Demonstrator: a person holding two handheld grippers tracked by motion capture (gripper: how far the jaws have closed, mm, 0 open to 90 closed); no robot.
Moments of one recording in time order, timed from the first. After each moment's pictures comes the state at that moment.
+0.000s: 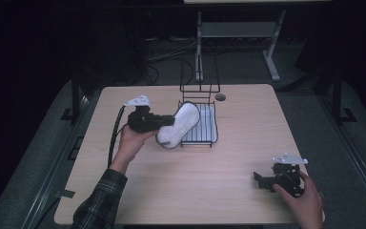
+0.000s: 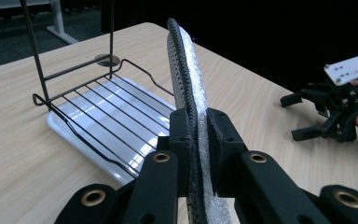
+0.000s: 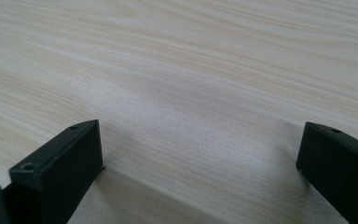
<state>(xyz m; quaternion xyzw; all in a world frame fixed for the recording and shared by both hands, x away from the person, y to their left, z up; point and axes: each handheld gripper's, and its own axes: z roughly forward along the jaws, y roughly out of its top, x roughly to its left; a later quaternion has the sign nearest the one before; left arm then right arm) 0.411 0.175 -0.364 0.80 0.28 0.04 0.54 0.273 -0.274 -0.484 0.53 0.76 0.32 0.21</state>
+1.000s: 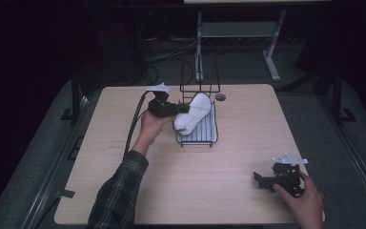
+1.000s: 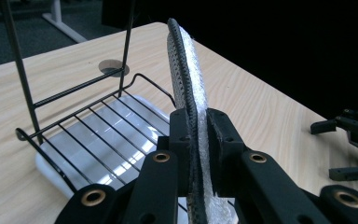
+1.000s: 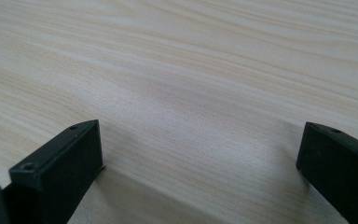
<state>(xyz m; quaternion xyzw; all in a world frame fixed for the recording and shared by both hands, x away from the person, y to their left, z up) 0.479 0.127 -0.384 0.79 0.31 0.01 0.53 0.273 -0.274 -0.484 0.53 0.76 0.32 0.20</state>
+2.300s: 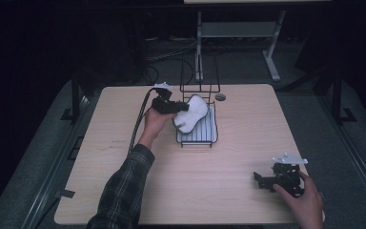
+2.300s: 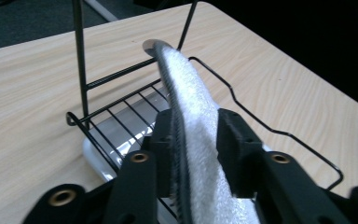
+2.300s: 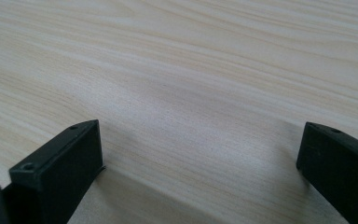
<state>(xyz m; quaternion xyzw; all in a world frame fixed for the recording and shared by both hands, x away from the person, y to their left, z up) 0.512 0.124 -0.409 0.80 0.36 0.04 0.48 0.273 -0.274 -0.484 0.53 0.76 0.32 0.20</state>
